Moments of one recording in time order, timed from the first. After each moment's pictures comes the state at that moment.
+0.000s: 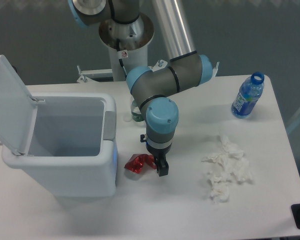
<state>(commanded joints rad) 2.42 -2.05 -1.72 -0.96 1.55 1.74</state>
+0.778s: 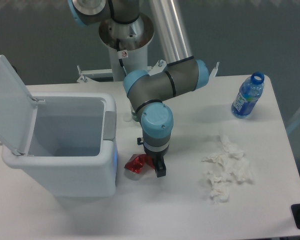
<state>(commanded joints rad) 2.40 -2.07 -1.72 -0.96 1.59 1.73</state>
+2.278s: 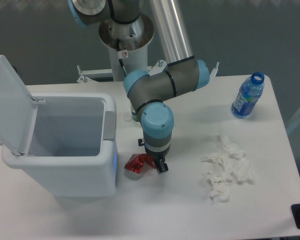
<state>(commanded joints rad) 2.40 -2.07 -1.71 -0.96 1.60 1.65</state>
